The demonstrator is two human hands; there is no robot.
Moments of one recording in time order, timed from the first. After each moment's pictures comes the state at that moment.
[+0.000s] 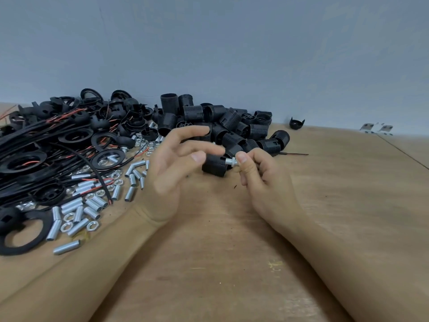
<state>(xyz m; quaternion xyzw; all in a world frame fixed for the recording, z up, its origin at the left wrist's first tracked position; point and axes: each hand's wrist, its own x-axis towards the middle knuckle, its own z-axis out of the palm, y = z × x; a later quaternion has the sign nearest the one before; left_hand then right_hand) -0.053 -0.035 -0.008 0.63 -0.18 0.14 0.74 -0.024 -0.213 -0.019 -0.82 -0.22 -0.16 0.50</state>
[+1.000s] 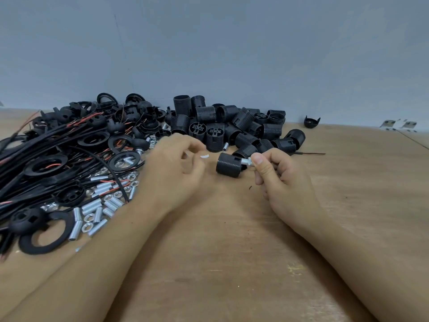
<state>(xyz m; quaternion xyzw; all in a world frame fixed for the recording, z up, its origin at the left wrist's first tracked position) -0.043 -0.008 -0.008 0.88 -0.07 0.30 0.35 -0.024 -0.215 -0.019 -0.79 -0.21 -0.13 0.56</state>
